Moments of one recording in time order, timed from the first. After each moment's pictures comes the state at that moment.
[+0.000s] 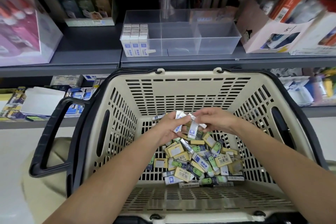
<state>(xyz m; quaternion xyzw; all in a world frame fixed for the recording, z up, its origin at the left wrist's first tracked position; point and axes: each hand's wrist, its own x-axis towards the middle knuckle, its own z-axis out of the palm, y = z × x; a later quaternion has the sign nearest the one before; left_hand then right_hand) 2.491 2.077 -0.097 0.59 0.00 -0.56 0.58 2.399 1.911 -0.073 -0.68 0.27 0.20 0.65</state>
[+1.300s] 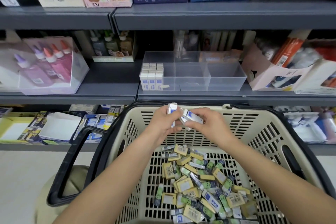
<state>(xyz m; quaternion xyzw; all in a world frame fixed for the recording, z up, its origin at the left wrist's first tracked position) 2.544 2.083 0.009 0.64 -0.07 -0.36 0.67 2.452 1.952 0.001 -0.87 0.15 -0.11 0.45</state>
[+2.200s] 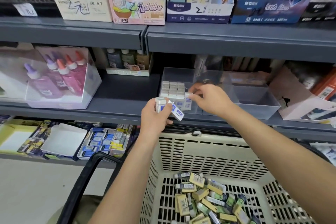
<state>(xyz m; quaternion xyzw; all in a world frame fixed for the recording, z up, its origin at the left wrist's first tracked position) 2.638 2.104 0.021 0.68 -0.08 -0.12 0.72 2.604 1.931 0.062 -0.97 0.12 -0.05 0.22</state>
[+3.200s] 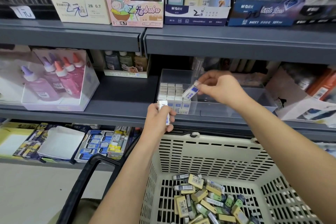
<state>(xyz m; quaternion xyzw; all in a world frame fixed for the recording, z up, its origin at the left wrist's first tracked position) 2.635 2.099 0.020 0.61 -0.04 -0.24 0.75 2.597 1.916 0.092 -0.89 0.17 -0.14 0.41</state>
